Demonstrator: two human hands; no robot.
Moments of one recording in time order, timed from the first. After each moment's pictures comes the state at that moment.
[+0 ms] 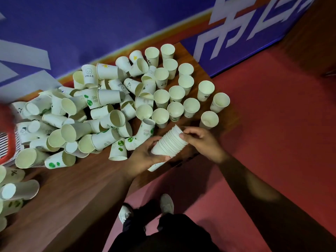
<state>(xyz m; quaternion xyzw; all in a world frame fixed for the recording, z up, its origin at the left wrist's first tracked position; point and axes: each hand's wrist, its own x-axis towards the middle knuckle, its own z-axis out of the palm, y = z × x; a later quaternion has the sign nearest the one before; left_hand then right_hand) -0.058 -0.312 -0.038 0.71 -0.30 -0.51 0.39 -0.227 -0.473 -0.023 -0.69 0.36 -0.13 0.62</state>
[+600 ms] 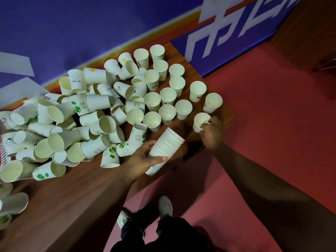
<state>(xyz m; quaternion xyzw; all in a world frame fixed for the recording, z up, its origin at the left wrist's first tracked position) -0.067 -0.332 -0.047 0.70 -0.27 -0.53 0.39 -0.259 -0.550 -0.102 -0.85 0.51 -0.03 0.15</state>
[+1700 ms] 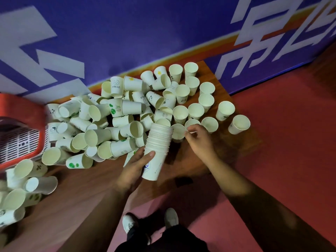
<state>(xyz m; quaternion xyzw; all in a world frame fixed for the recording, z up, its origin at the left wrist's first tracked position) -0.031 -0.286 -0.010 0.60 -0.06 -0.51 0.61 -0.145 -0.493 -0.024 -0.75 0.42 -0.17 0.48</state>
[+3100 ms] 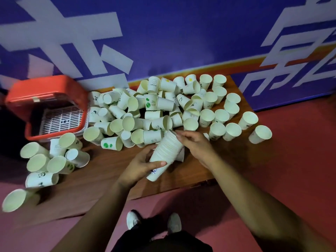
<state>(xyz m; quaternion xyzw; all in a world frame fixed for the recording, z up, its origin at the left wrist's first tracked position) -0.011 -0.174 0.008 0.67 -0.18 -0.46 0.56 -0.111 -0.374 0.043 -0.68 0.27 -0.06 0.67</state>
